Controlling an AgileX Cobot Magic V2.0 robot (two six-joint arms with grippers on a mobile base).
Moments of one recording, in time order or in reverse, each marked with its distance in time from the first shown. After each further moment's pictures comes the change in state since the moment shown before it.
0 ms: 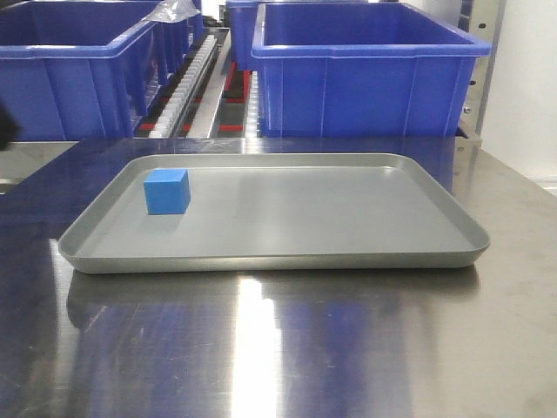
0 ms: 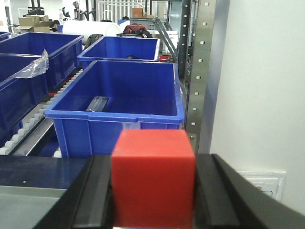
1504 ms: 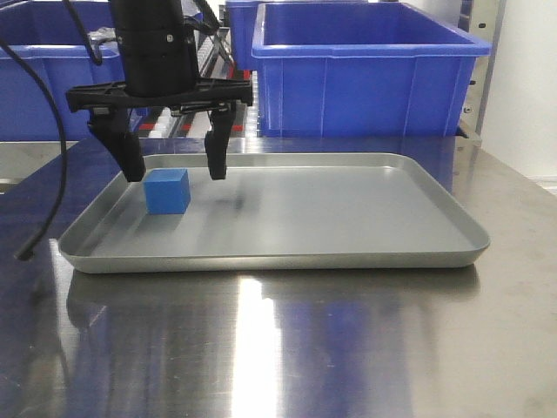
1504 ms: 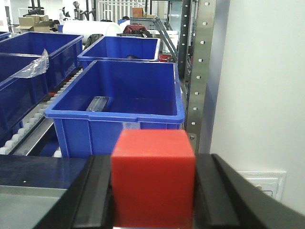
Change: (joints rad) left arm -0.128 0.807 -0.867 0.188 0.372 -0.361; right arm 0.000 0.000 0.000 0.000 0.000 0.000
